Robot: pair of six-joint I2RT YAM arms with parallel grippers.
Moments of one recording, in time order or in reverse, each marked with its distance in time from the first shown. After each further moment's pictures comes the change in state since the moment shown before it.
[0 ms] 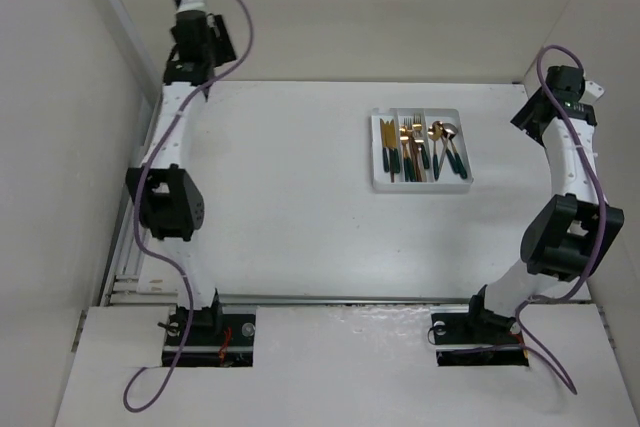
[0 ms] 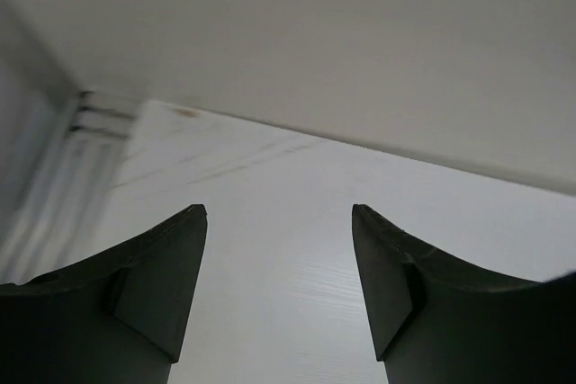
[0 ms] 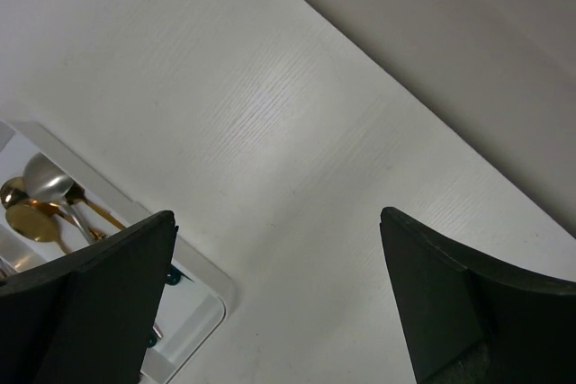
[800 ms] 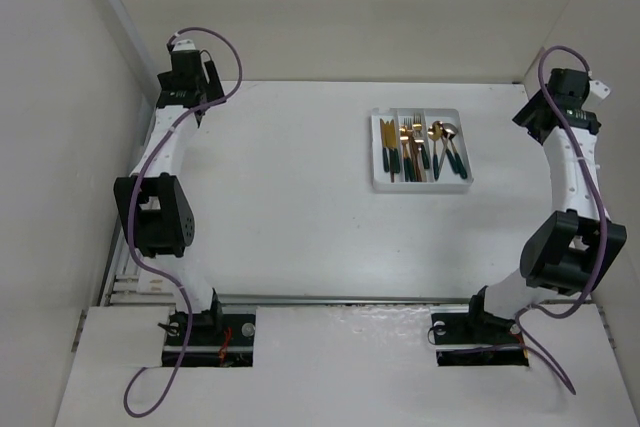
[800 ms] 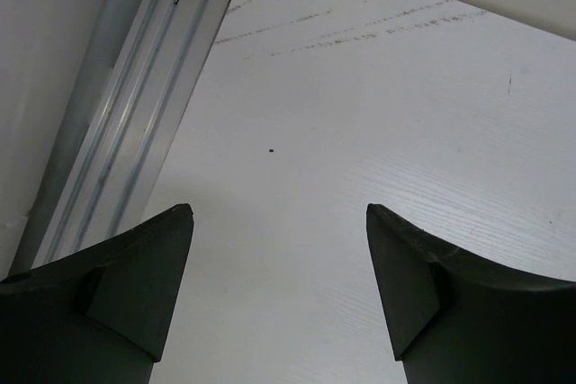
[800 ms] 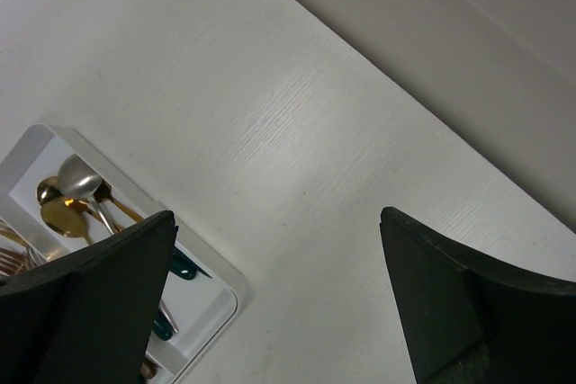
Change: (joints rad) left arm 0.126 -0.202 -0.451 -0.011 -0.142 0.035; right arm 0.003 -0.070 -0.051 0.051 -0.001 0.009
